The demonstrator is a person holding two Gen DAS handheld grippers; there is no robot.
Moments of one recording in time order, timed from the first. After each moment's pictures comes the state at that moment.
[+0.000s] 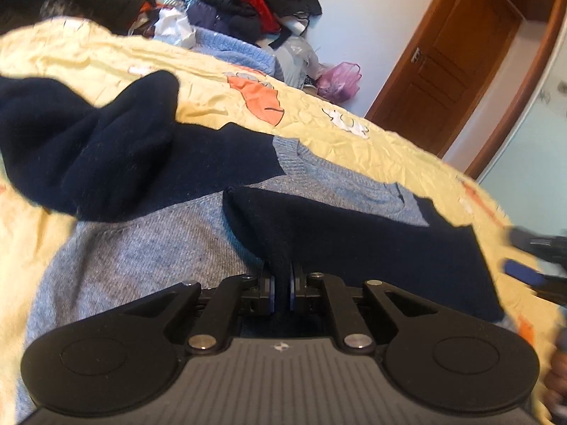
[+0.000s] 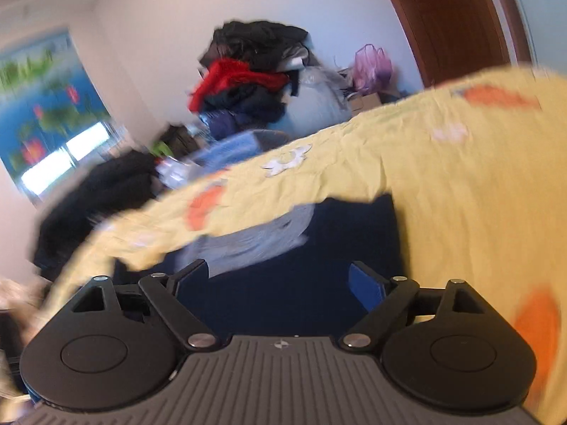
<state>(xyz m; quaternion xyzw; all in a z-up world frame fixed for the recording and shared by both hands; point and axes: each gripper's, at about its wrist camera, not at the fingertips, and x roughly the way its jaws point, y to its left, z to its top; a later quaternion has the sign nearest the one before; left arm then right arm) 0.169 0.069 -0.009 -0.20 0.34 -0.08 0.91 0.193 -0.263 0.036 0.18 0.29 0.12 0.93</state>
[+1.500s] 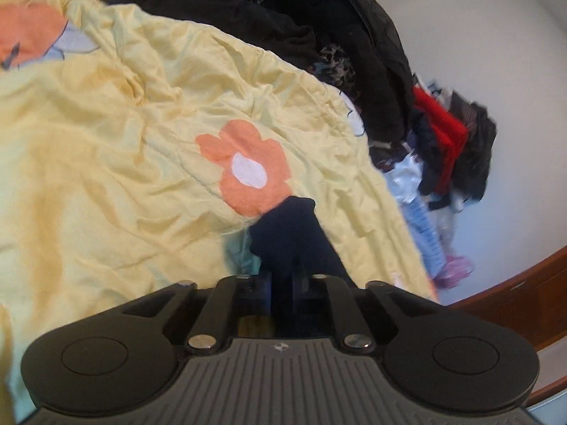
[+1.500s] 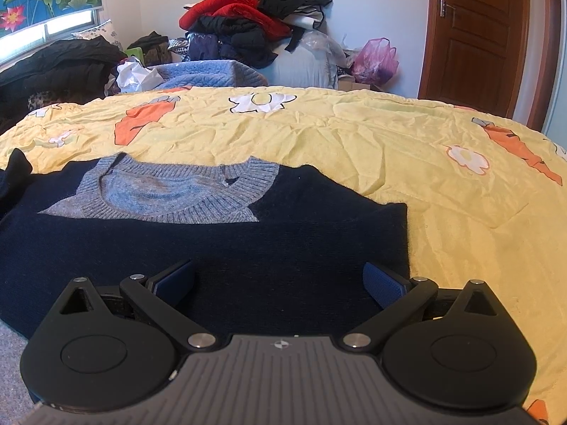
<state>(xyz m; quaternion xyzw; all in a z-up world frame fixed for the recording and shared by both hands) 0.185 0.339 -0.010 -0.47 0.24 0.19 0.83 0.251 -0.219 -0.014 -0.02 0.34 0.08 0.94</state>
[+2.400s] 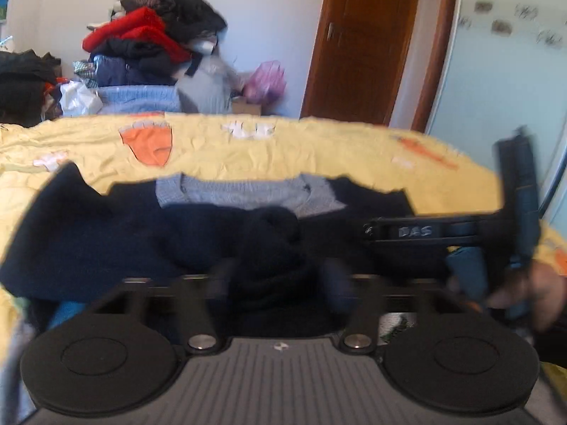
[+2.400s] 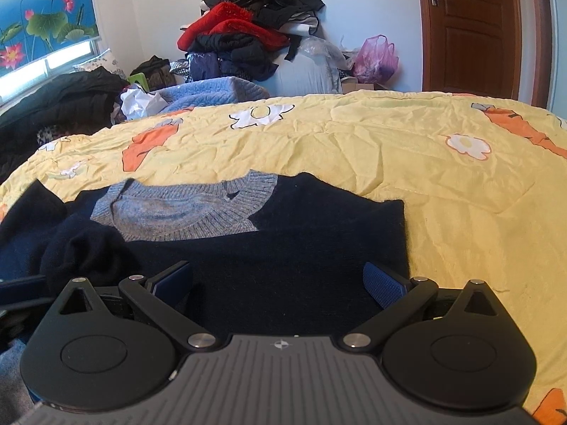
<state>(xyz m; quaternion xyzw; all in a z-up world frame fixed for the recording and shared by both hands) 0.152 -0.001 0.030 -0.03 0.28 -0.16 0.95 0.249 -0.238 -0.012 0.05 0.33 0.10 0.94</state>
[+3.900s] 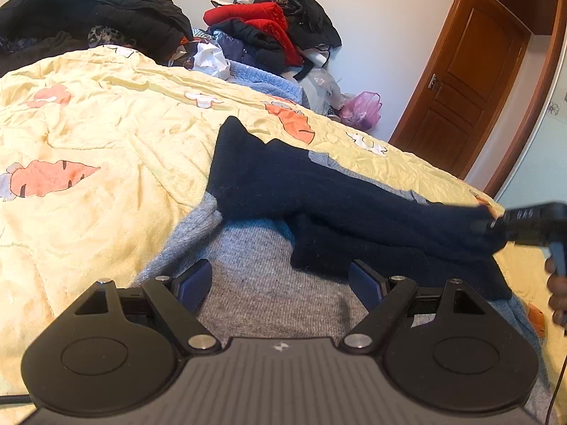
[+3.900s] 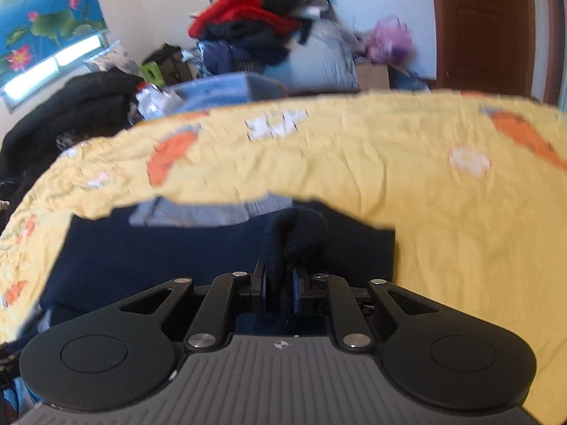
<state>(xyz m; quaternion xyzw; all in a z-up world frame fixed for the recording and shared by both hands) 0.089 0.083 0.003 -0.17 0.29 -0.02 0.94 0.253 -0.255 0.036 0.07 0.38 0.13 0.91</state>
